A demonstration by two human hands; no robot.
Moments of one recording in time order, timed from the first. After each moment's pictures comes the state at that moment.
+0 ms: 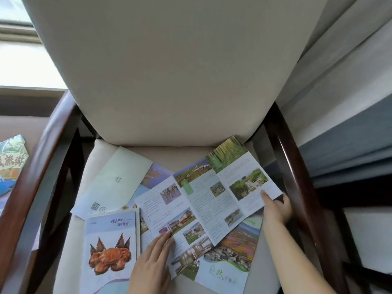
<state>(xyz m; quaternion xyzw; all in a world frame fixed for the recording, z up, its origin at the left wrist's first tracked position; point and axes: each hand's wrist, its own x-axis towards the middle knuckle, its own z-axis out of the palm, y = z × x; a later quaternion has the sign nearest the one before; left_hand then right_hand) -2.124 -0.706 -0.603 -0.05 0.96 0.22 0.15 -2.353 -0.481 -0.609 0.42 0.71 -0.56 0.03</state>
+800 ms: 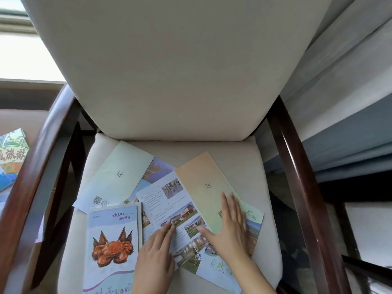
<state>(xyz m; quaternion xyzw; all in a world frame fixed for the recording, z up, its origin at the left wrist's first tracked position) -2.130 -0.696 -0.599 -0.16 0.93 0.25 0.19 -2.250 -0.528 -0.630 -0.10 0.95 -0.16 0.23</state>
